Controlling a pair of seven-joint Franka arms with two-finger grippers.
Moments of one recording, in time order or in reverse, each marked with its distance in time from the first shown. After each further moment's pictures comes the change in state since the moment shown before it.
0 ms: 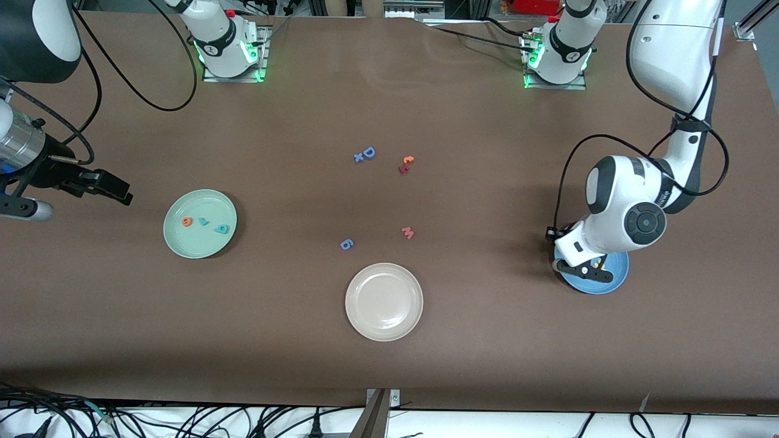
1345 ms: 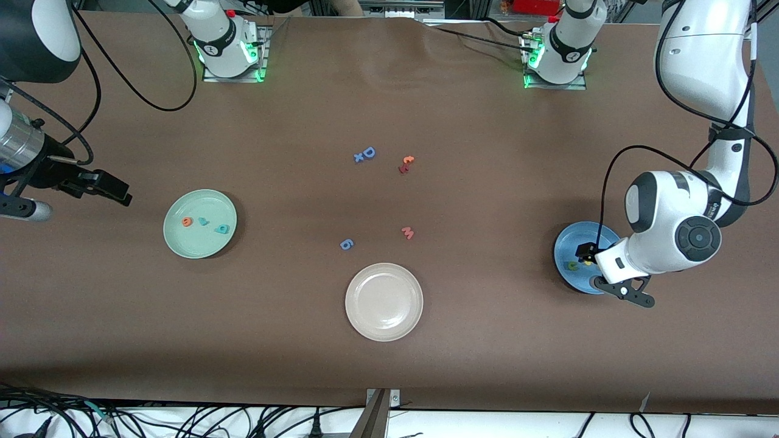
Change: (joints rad) left arm 0.094 0.065 0.000 0.191 0.056 -0.035 0.182; right arm -0.001 0.000 0.000 0.000 0.000 0.006 0.000
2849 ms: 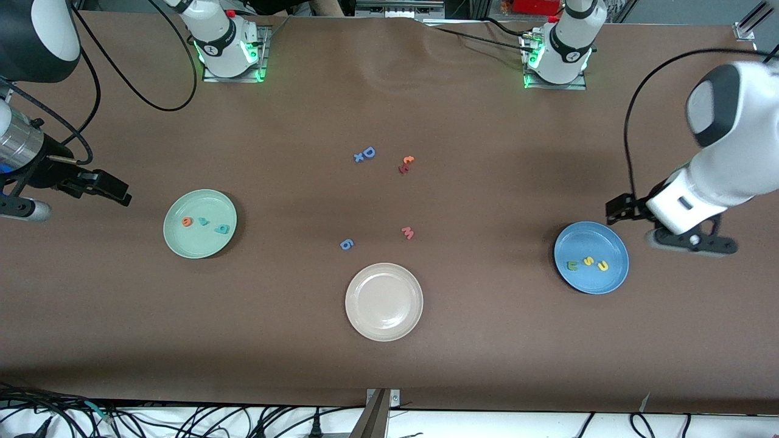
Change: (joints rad) left arm -0.018 -0.423 0.000 -0.075 0.003 -0.257 -0.289; right arm 0.000 0.000 0.000 0.001 0.000 0.000 0.000
